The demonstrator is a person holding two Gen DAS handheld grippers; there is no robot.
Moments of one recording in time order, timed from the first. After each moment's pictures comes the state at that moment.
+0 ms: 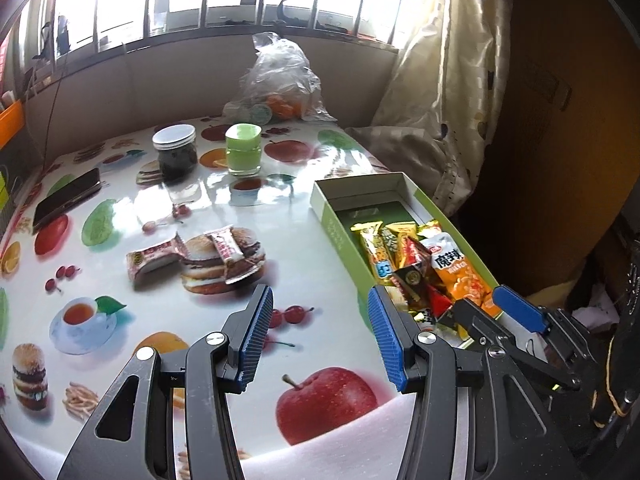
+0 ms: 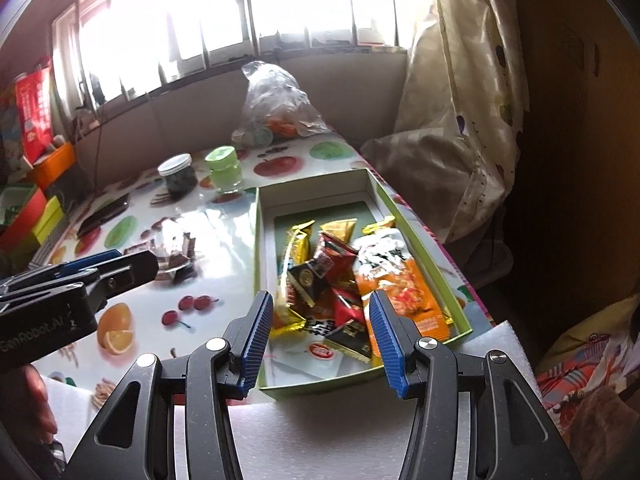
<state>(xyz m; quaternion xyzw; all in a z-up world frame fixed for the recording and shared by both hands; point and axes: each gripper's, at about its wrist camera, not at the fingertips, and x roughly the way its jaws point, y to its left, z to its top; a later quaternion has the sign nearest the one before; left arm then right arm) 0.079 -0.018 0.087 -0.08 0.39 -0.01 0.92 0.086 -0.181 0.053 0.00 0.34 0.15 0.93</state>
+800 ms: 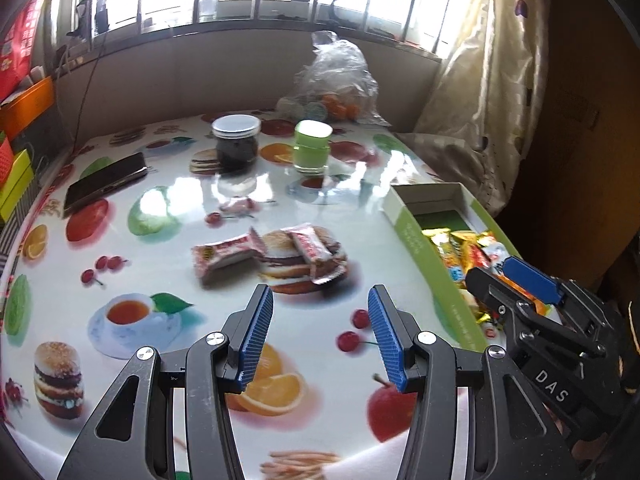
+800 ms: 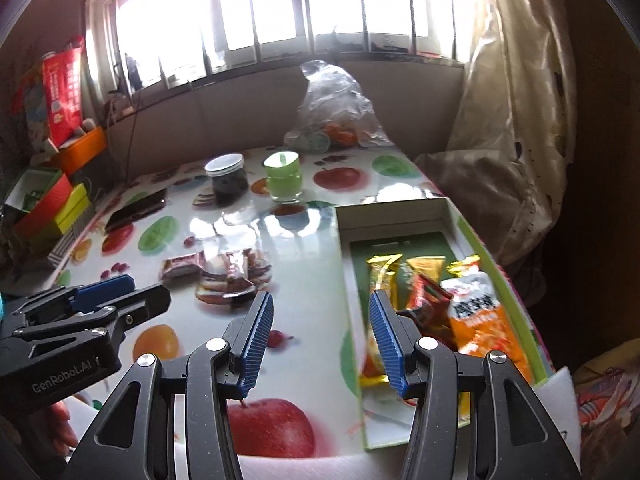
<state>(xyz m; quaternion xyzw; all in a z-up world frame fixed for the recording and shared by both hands) 0.075 0.055 0.077 -0.10 0.39 0.03 0.92 0.109 -0.106 0.064 -0.02 0.33 0.21 0.92</state>
